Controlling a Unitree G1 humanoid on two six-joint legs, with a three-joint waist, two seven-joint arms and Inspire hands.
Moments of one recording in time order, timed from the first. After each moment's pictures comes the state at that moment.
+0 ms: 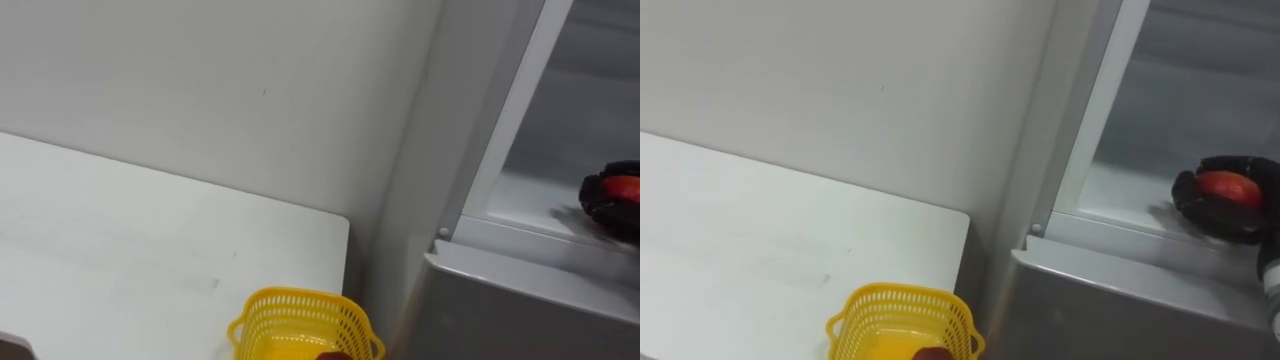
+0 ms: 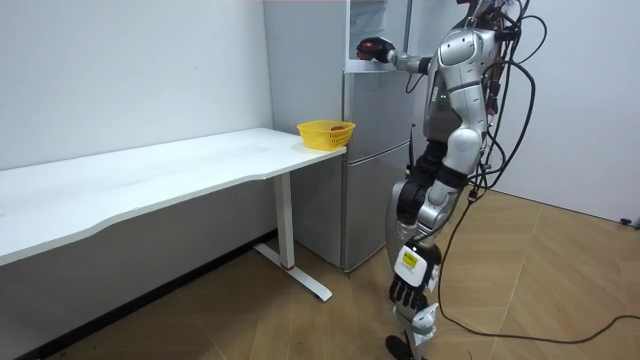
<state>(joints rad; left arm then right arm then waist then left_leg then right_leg) 0.45 0.34 0.07 0.96 0.43 0.09 -0.09 -0.46 -0.73 0.02 0.59 0.50 -0.16 -0.27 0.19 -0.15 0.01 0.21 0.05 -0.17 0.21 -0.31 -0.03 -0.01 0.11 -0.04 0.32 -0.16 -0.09</state>
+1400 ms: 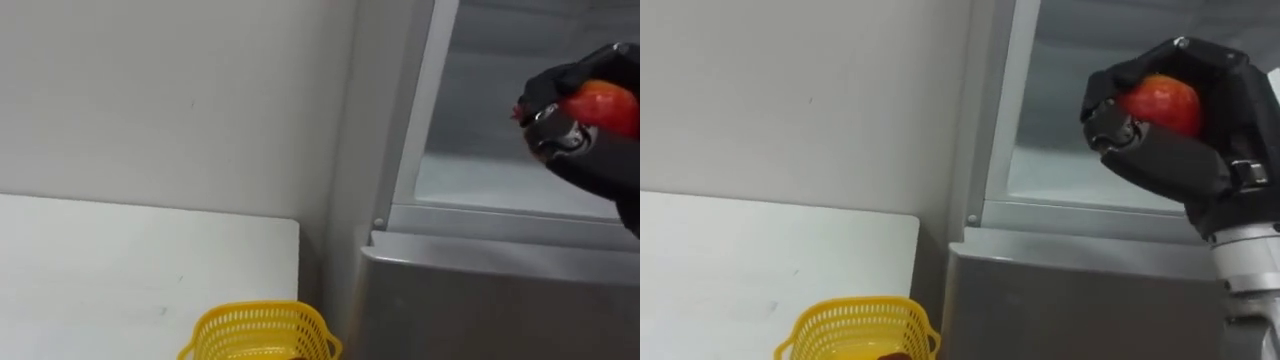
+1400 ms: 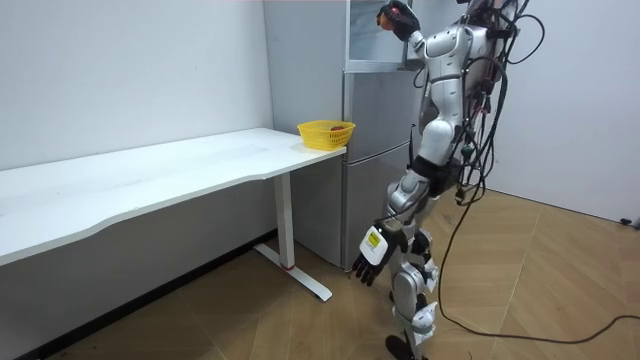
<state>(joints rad) 0.39 0.28 0.11 0.99 0.42 0.00 -0.02 -0.20 -0.64 -0.07 -0.37 0.49 -0.15 -0.21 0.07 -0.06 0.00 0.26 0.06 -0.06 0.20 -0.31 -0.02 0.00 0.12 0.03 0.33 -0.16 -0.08</state>
